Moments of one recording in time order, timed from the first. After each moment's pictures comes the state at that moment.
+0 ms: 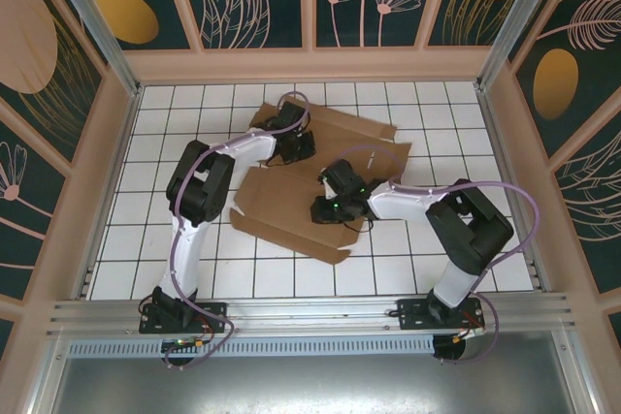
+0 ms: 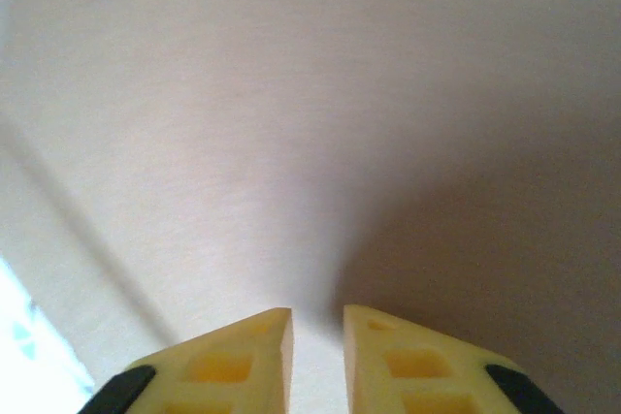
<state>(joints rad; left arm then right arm) -0.53 2.25 1.64 -0.36 0.19 -0.73 0.78 1.69 0.87 -0.17 -0.31 0.62</state>
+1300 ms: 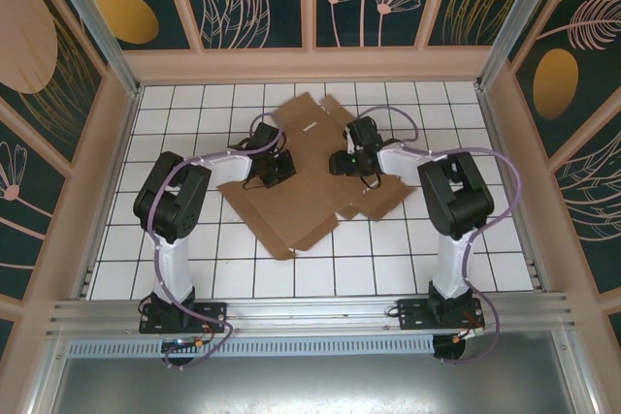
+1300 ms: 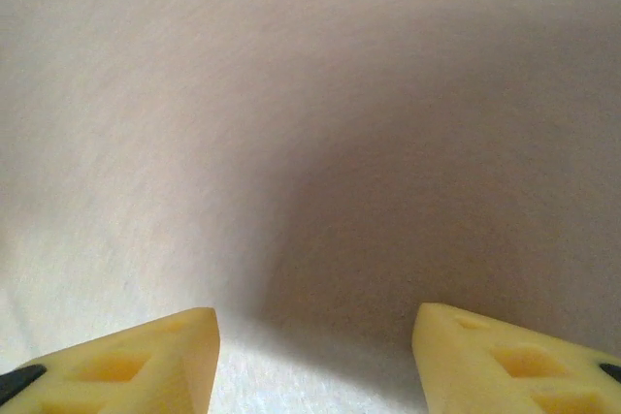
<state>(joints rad) -0.47 1.99 1.19 -0.19 0.24 -0.89 0.47 1.90 1.14 -0.25 -0.17 0.37</state>
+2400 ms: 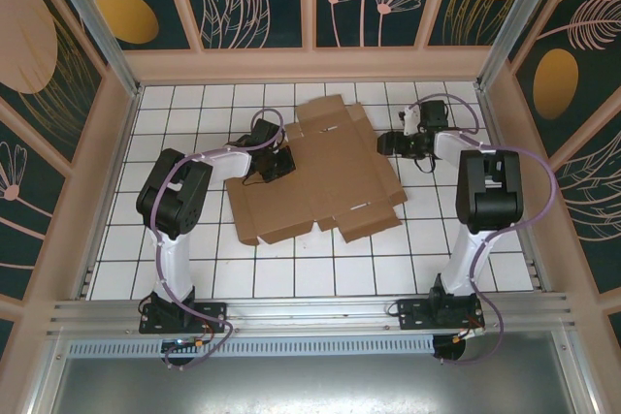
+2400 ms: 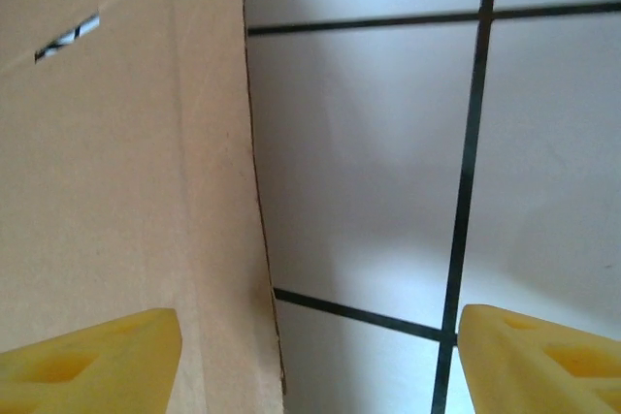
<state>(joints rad) -0.46 2.03 1.22 -0.17 0.26 -0.82 0.05 1.91 1.21 -0.30 -0.46 0.08</state>
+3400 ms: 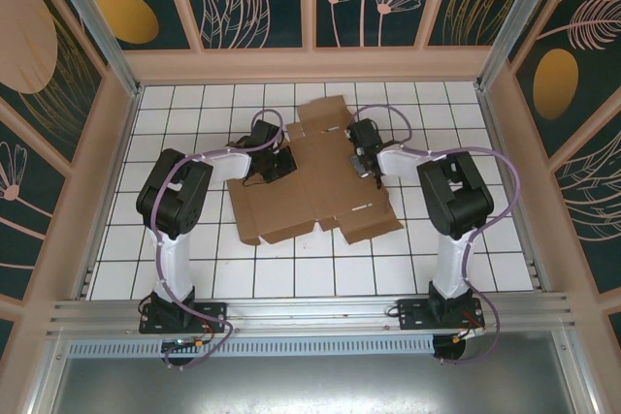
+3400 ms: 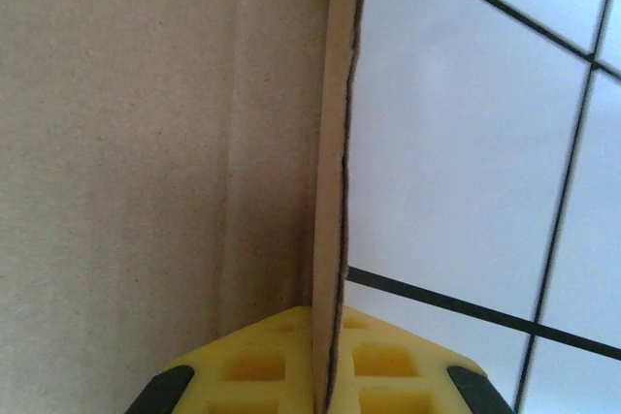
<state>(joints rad) -0.45 2.03 1.21 -0.13 0.28 -0.83 0.48 1.94 1.16 -0.25 0.39 -0.11</state>
